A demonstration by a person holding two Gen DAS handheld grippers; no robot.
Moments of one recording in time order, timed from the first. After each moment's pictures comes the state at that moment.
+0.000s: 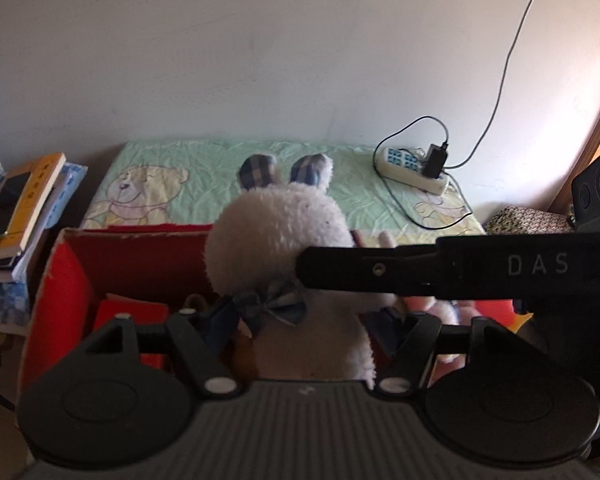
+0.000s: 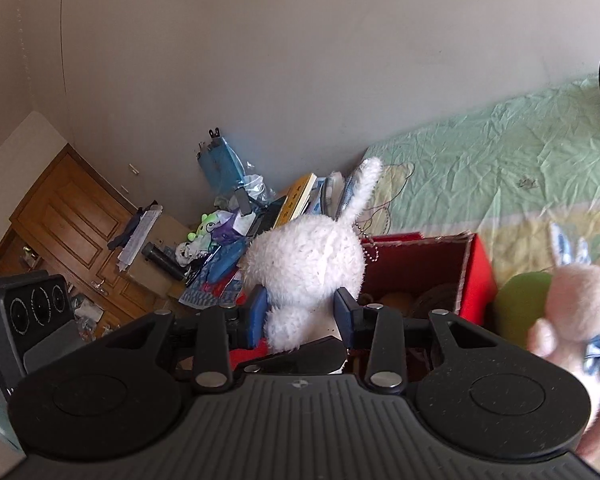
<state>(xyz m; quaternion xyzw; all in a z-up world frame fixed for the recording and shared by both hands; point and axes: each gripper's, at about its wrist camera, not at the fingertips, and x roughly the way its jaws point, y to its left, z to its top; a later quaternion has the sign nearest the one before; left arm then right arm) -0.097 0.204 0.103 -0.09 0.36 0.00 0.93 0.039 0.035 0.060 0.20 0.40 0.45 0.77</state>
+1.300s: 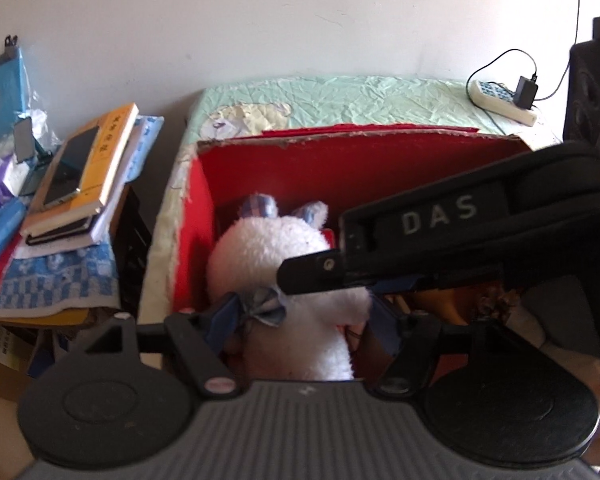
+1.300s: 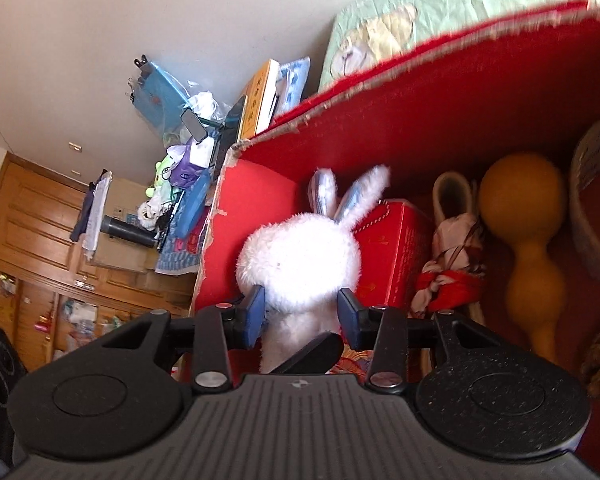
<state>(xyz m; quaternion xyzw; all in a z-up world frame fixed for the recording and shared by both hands) -0.121 0.303 0.037 -0.04 0.43 0.05 0.90 0.037 0.164 -0.003 0.21 0.52 0.39 0.73</state>
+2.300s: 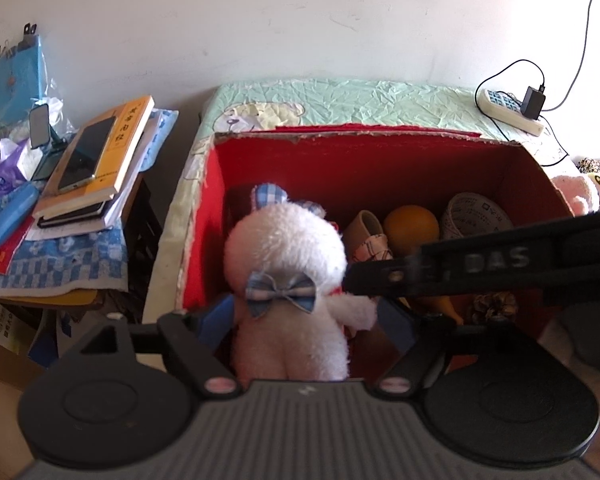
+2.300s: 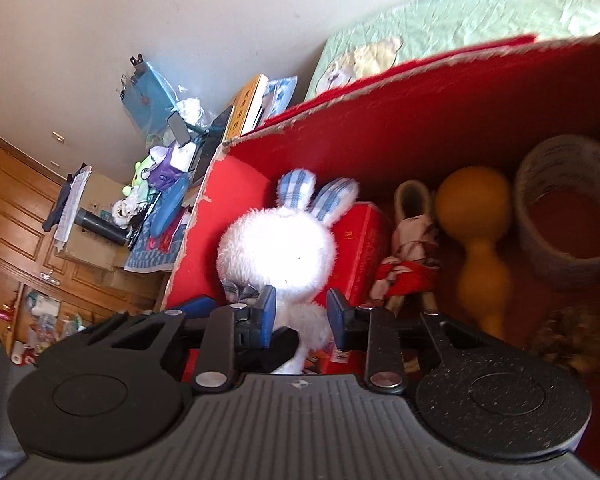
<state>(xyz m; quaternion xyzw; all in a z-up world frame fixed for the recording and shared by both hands) -0.136 0.299 0.041 -0.05 0.42 0.08 0.90 0.014 0.156 0.004 0.17 0.49 0.36 0.78</state>
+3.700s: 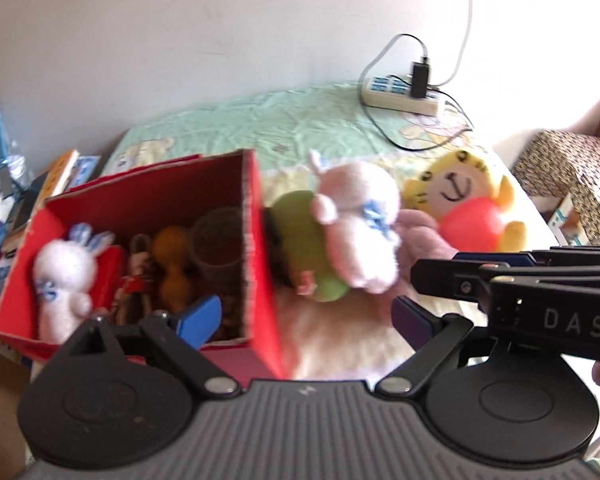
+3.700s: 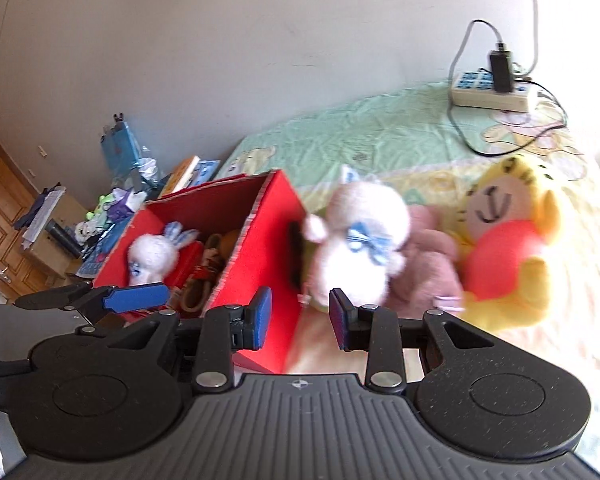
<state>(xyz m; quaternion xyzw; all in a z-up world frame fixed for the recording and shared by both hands) -0.101 0.012 0.077 0.01 0.43 0.08 0.90 -0.027 -0.102 0.044 0.12 0.39 0.30 0.86</state>
